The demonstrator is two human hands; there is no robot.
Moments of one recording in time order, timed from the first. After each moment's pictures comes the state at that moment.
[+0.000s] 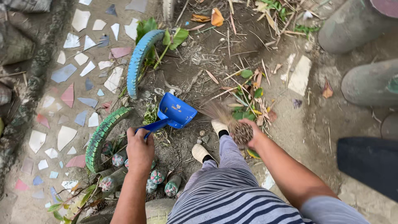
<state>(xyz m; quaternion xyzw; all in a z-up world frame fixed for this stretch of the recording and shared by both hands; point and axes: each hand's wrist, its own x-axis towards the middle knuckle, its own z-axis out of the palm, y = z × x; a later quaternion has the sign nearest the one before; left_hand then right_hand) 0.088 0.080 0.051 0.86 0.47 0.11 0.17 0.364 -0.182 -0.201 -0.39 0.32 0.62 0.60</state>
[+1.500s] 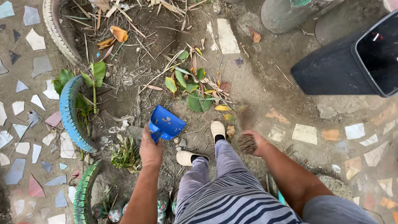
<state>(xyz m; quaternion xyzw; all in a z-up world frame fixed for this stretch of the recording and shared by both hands) 0.230 -0.031 -0.100 0.92 0.29 -0.05 0.26 0.278 -0.461 -0.257 -0.36 0.45 0.50 0.65</state>
